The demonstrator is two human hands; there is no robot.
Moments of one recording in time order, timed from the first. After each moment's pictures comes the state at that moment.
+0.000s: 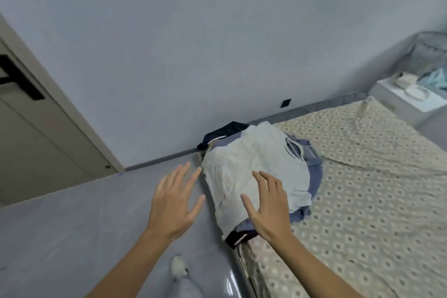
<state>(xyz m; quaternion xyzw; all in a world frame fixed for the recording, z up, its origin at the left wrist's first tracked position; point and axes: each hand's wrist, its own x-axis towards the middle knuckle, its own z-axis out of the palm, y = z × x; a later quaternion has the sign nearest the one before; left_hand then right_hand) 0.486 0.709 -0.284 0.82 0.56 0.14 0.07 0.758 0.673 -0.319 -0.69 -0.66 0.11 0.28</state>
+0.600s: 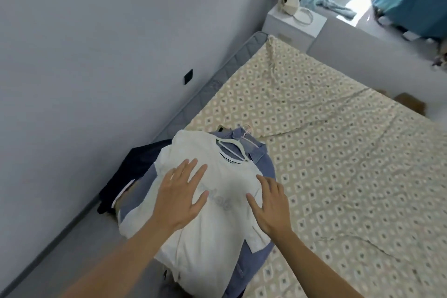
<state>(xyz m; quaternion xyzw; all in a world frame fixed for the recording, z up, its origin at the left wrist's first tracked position) 0.790 1.119 -0.468 0.95 0.24 0.00 0.20 0.981 0.900 -0.493 -0.91 -0.34 0.16 0.16</state>
